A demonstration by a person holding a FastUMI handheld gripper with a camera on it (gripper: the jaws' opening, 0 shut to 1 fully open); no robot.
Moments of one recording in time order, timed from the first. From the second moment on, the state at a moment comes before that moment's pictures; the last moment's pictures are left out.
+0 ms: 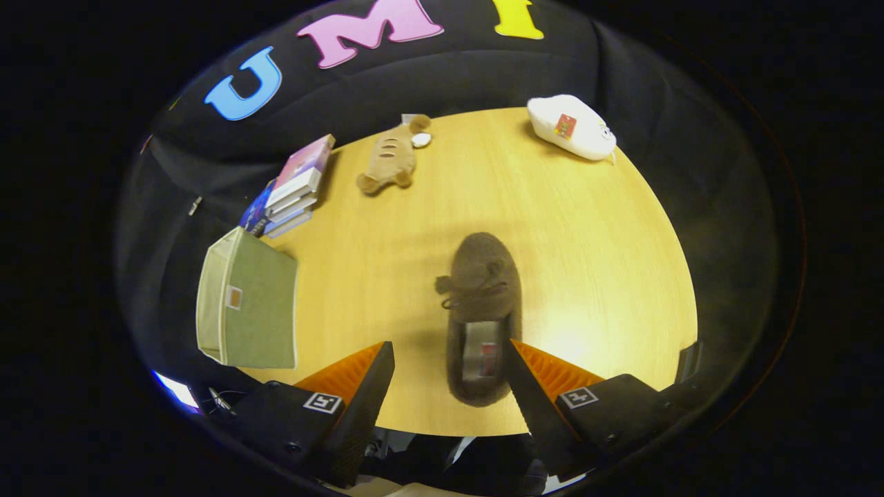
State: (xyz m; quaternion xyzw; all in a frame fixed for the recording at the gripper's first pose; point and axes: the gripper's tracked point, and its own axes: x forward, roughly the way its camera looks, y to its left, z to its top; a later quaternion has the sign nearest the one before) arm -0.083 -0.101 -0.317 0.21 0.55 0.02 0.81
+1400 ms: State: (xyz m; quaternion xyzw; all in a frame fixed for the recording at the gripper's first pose) arm -0.066 -0.083 -0.328 0.25 0.54 0.01 0.80
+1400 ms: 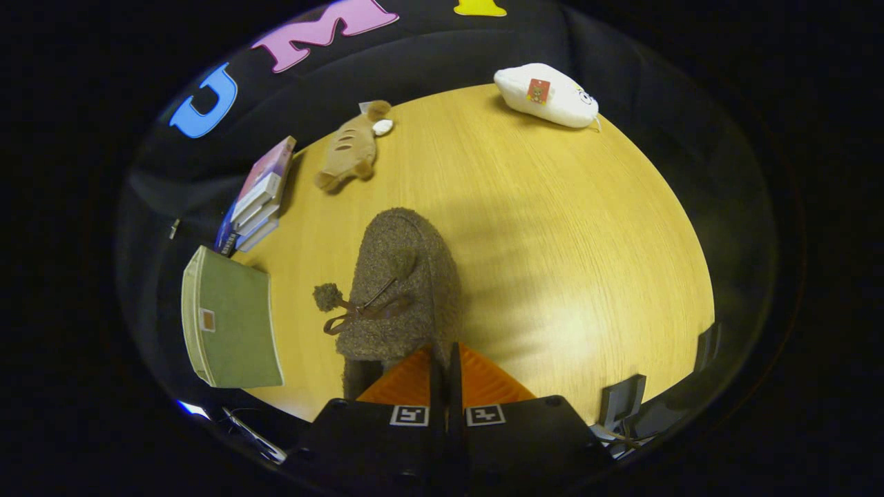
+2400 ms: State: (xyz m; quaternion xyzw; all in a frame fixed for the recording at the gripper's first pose) arm -0.001 0.185 -0.148 0.31 0.48 0.14 0.81
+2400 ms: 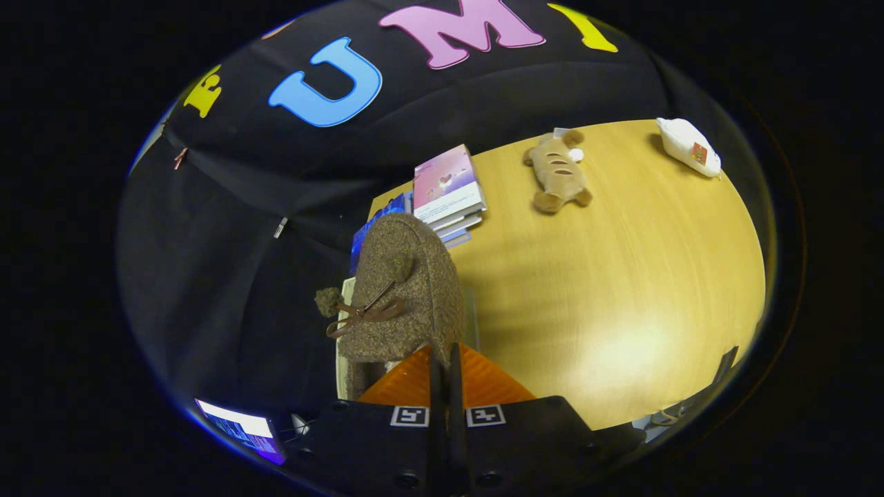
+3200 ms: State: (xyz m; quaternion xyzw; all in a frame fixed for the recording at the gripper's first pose) arm 0.003 0.277 -0.214 0.23 0.55 0.06 0.80
